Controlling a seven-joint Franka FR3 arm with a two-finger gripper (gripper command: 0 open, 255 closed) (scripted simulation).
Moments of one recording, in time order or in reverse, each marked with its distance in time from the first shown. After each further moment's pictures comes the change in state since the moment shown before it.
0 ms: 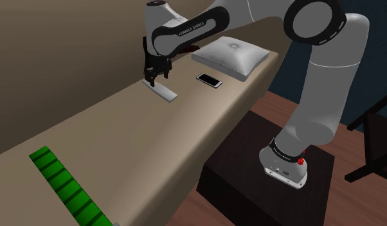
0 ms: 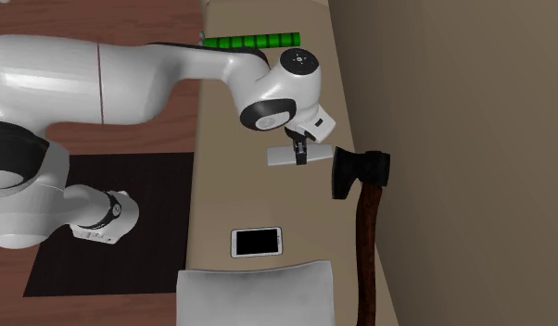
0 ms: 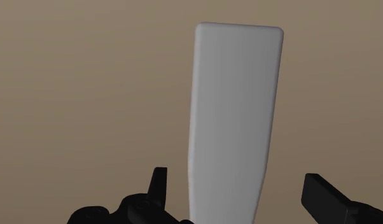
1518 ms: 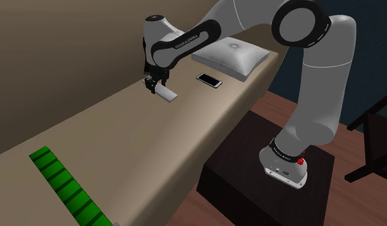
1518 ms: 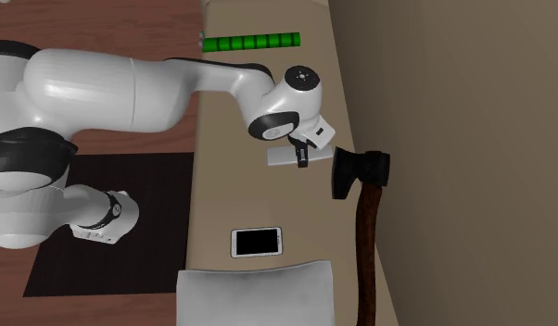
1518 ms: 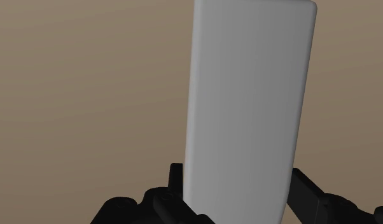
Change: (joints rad) arm 0.010 0.083 -0.009 -0.001 -0.024 0.082 0.016
